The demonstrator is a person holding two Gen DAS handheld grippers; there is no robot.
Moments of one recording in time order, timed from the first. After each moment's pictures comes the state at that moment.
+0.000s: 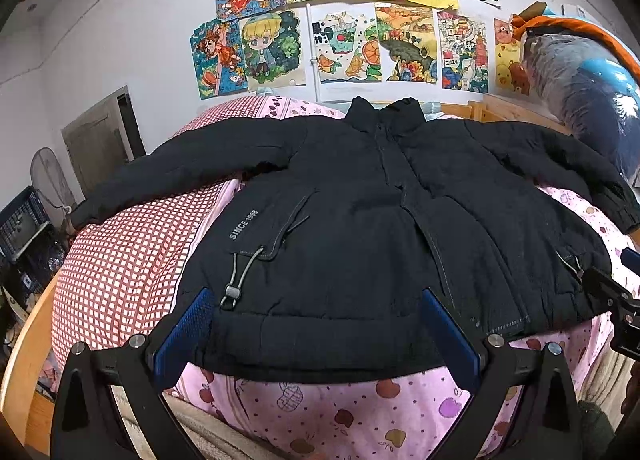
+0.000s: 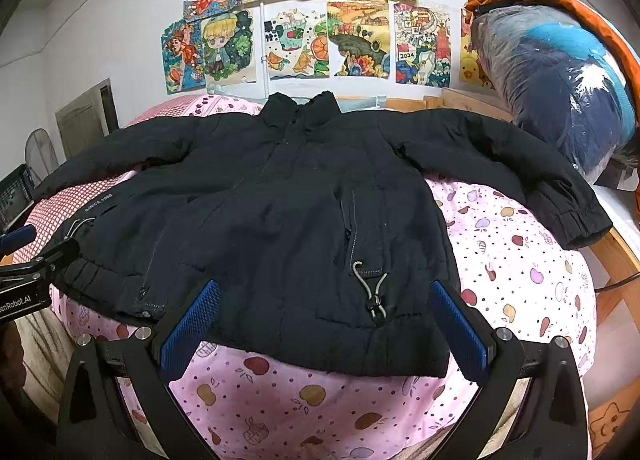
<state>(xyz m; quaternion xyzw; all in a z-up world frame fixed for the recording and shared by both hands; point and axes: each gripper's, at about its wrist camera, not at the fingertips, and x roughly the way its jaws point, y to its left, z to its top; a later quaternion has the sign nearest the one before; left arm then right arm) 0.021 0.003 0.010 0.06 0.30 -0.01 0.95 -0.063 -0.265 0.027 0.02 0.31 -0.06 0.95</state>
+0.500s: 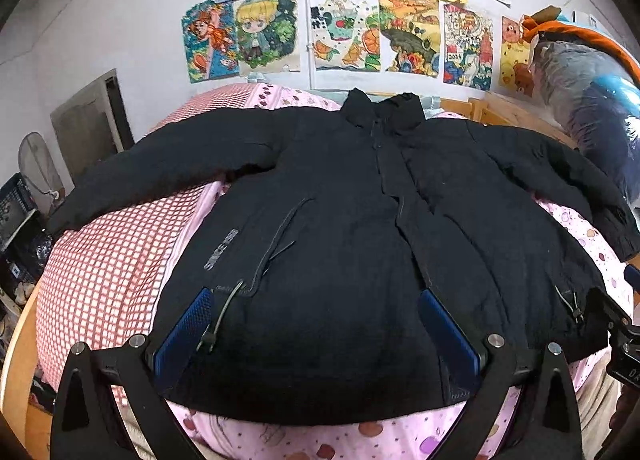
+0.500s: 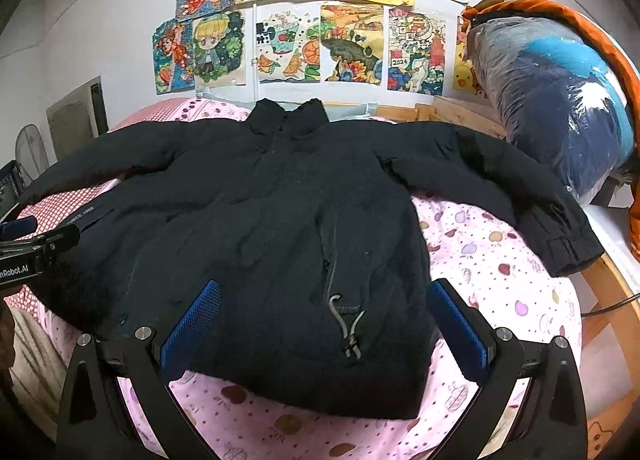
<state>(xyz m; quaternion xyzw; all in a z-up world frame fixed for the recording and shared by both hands) 0.072 -0.007 0.022 0.04 0.33 -0.03 0.94 -0.041 -0.274 0.041 0.01 0.30 -0.08 0.95</state>
